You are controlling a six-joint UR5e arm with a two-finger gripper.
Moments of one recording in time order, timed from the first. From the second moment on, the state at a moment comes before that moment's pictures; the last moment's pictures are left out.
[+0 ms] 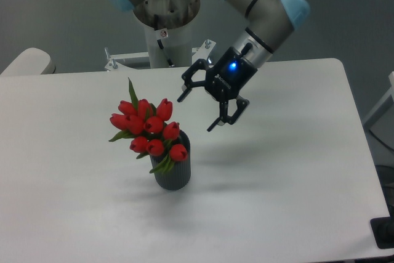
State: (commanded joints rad) arm 2.76 -1.67 -1.92 -1.27 0.58 1.51
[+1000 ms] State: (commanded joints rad) arm 2.67 -1.71 -2.00 -0.93 0.51 1.51
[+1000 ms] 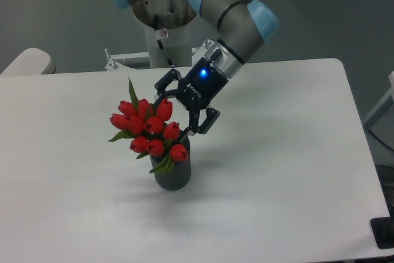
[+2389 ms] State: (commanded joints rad) arm 2.64 -1.76 -1.99 -0.90 0.50 1.50
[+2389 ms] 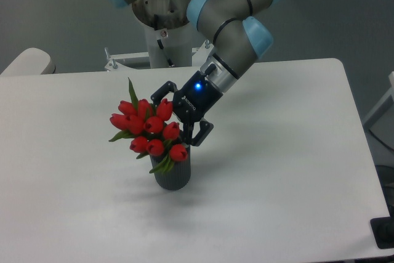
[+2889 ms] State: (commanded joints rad) arm 2.64 -1.76 -1.99 -0.89 0.50 1.50
